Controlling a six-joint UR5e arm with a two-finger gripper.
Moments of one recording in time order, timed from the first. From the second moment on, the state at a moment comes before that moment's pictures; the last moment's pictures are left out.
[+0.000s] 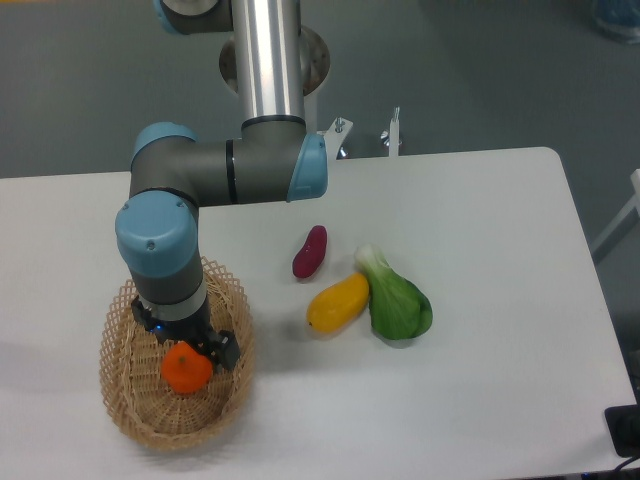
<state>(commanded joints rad) 2.06 -2.04 -1.49 -1.06 1.52 0.57</state>
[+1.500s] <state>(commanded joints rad) 2.02 -2.12 -1.54 -0.99 1.51 0.49</state>
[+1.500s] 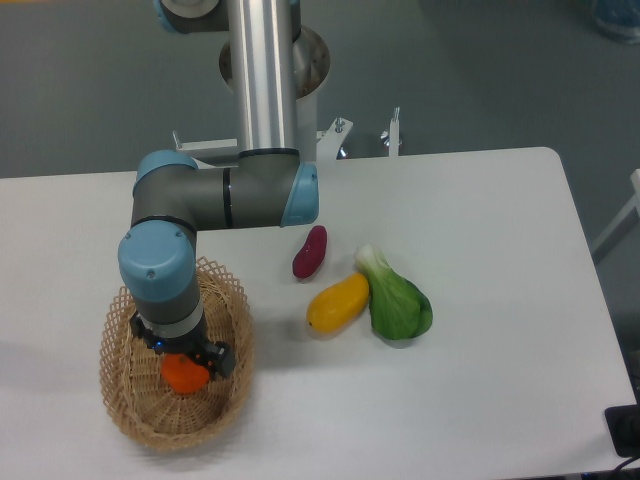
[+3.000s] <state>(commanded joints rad) 2.00 -2.13 -1.54 -0.95 1.54 0.47</state>
